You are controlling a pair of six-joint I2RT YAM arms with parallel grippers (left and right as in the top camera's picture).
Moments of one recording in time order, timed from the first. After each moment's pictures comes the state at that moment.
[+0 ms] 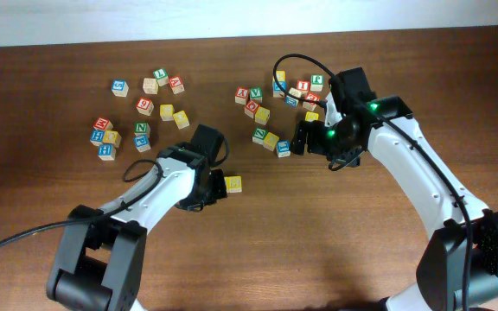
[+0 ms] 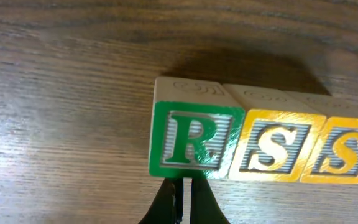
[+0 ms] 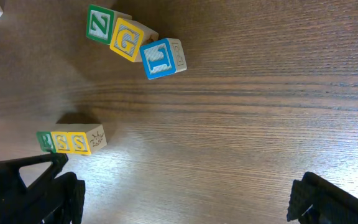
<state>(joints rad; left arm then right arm) -0.41 1.78 1.06 -0.74 0.04 -0.57 0.23 1.71 1.37 -0.95 -0.28 0.42</state>
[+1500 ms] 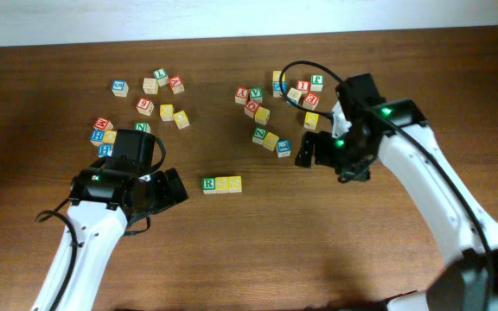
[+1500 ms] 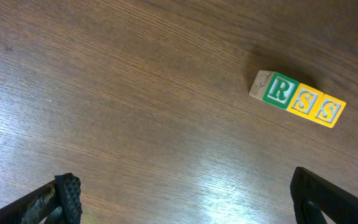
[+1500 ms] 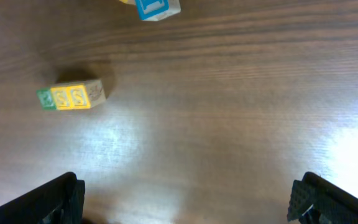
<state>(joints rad) -0.16 1.30 1.06 -1.09 -0.02 -0.57 0.22 1.60 1.37 -1.15 -0.31 0.43</state>
